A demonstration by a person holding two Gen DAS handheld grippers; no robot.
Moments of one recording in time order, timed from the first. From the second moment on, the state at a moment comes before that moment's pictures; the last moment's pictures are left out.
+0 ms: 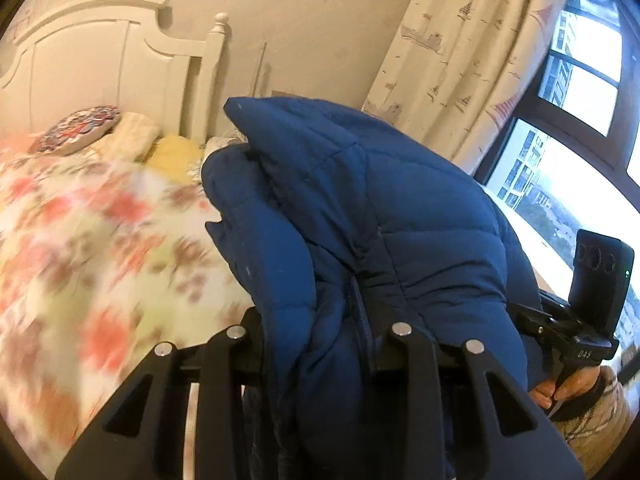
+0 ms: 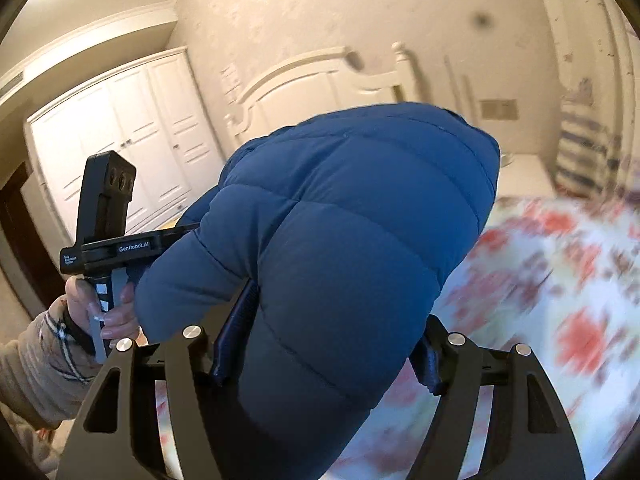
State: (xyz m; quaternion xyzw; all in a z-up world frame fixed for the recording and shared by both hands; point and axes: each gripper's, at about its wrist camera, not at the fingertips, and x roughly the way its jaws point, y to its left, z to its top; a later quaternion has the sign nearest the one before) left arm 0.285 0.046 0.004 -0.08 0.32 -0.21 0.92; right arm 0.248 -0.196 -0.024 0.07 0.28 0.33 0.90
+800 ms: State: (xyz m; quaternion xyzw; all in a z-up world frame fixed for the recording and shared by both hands) left arm 0.280 0.035 -0.044 -0.08 0.28 0.00 0.96; right arm 0.293 -0.134 -0.044 -0.10 0.28 0.14 0.94
